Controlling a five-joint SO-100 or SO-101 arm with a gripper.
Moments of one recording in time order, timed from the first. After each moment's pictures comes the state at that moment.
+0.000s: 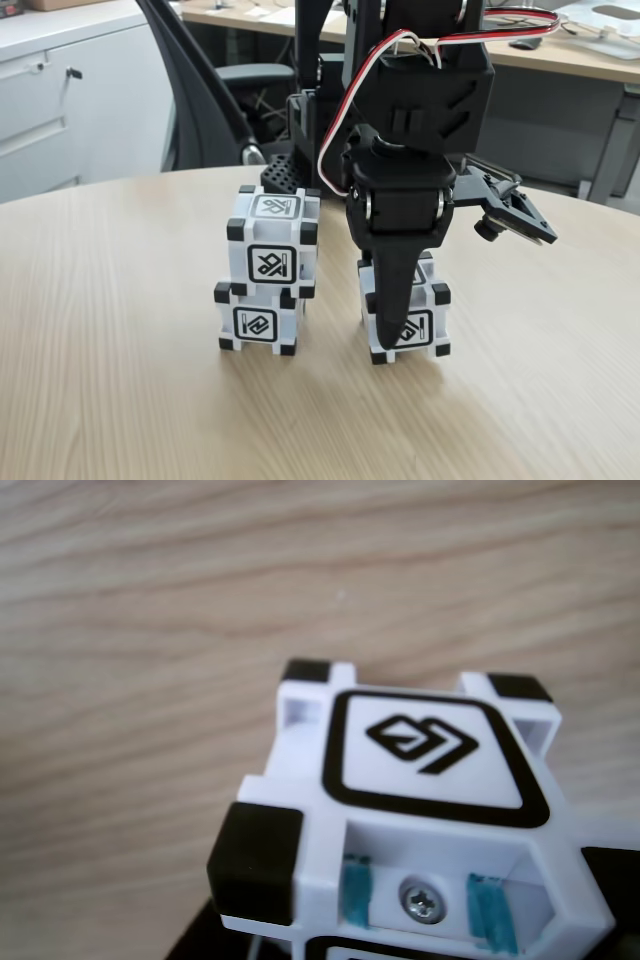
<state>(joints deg) 0.5 100.1 122.1 73.7 10.1</state>
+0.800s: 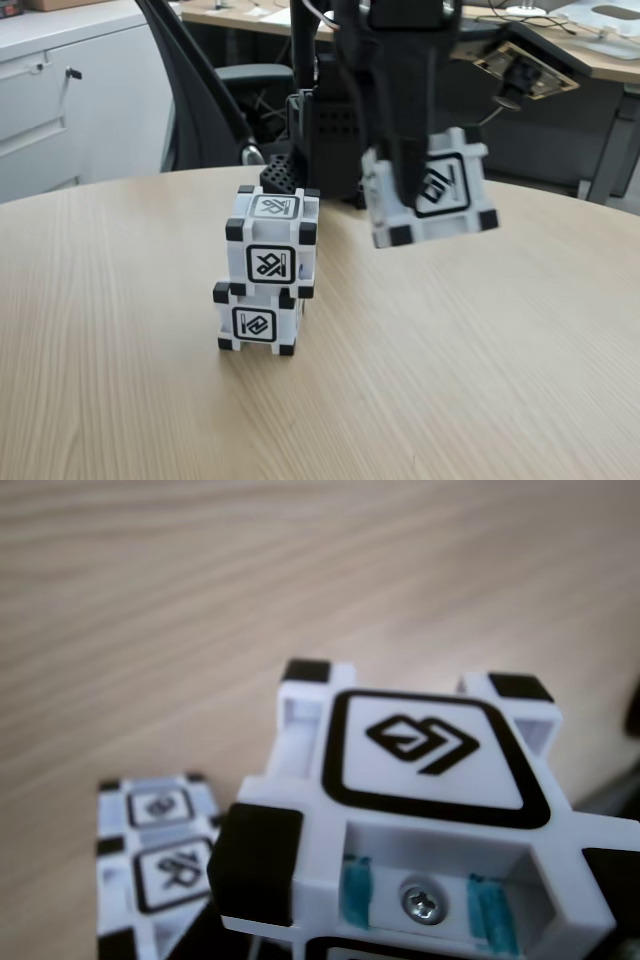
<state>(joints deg) 4.1 131.2 122.1 74.1 6.4</state>
